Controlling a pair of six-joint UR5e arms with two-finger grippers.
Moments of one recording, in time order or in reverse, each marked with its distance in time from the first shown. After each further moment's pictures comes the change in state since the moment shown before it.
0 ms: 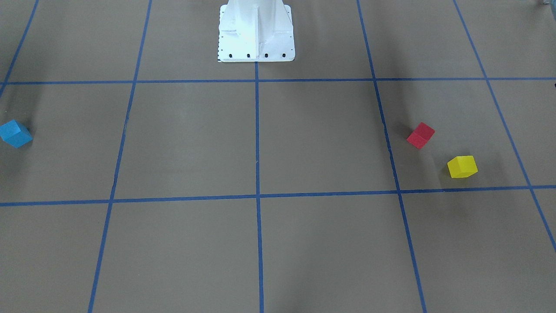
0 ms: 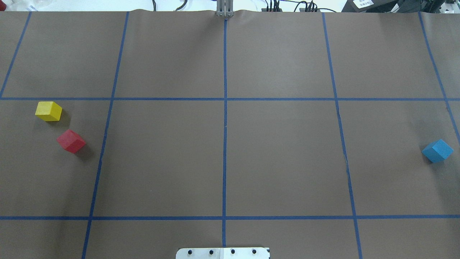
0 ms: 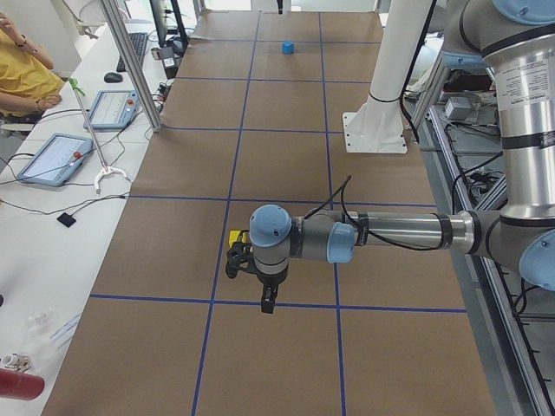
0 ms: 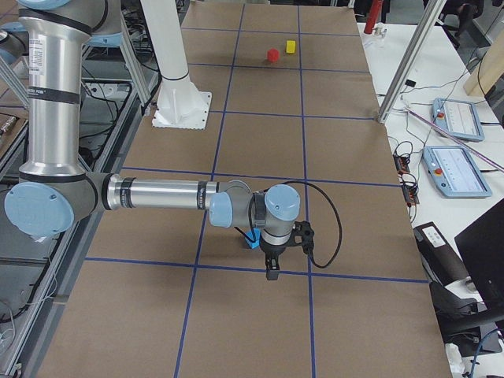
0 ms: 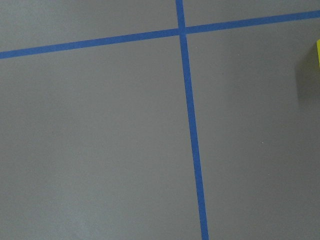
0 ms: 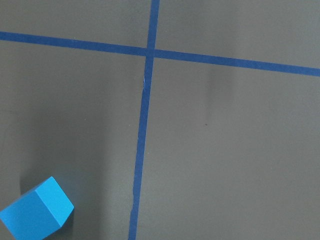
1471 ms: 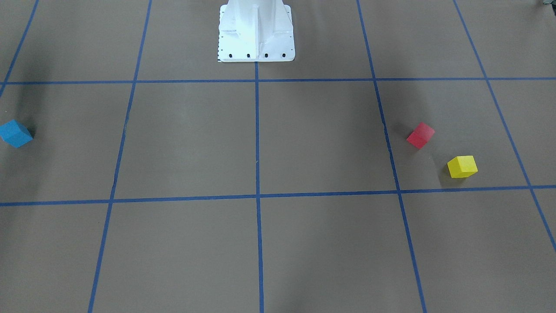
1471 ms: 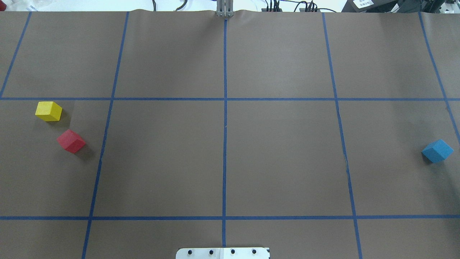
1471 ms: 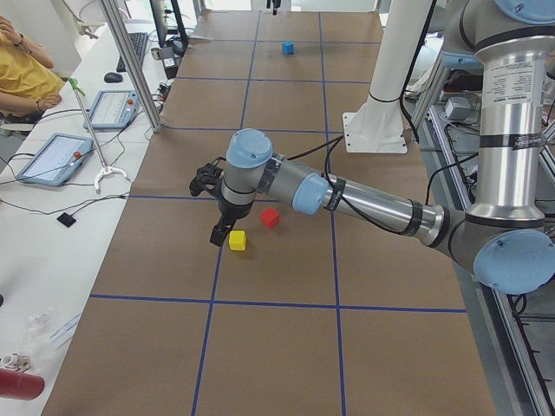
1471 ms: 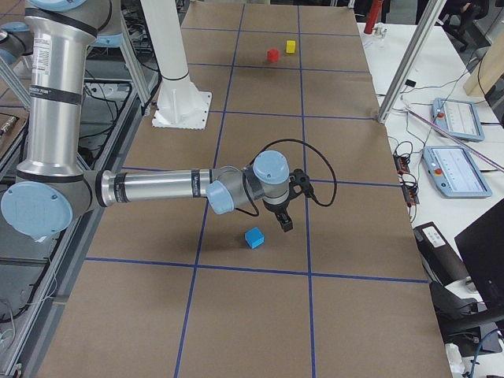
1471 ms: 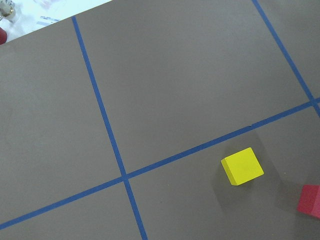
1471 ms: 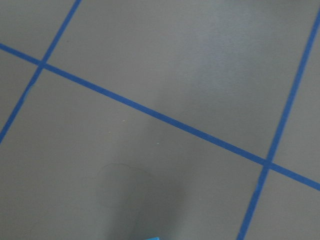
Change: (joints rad) left arm -0.003 -0.175 -0.108 -0.118 -0.001 -0.005; right arm -0.132 -0.068 0.105 0.375 0.148 0.011
